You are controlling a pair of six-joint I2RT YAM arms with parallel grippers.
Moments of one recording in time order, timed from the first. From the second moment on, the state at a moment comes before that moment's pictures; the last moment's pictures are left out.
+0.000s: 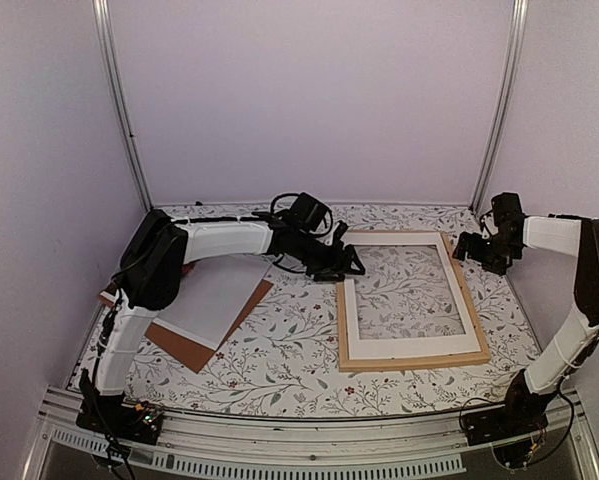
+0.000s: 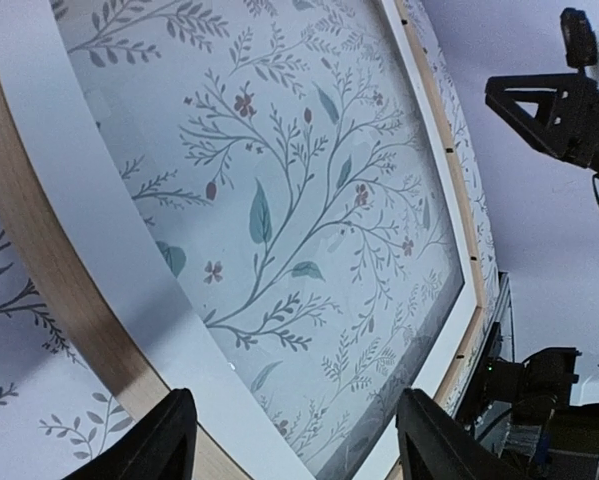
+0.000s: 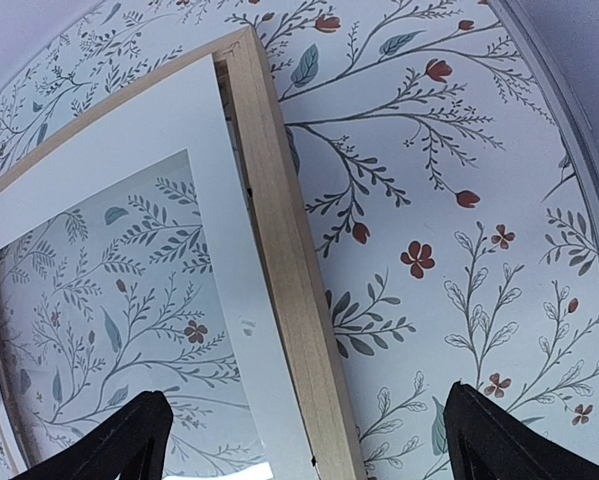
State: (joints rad) left arm -0.80 2.38 1.90 -0.33 0.50 -0.64; right arm -0.05 1.63 1.04 -0.40 -0.11 0.28
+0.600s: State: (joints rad) left arm -0.80 2.45 2.05 -0.41 0.38 -0.58; right arm -0.05 1.63 1.02 -0.39 -0.12 0.28
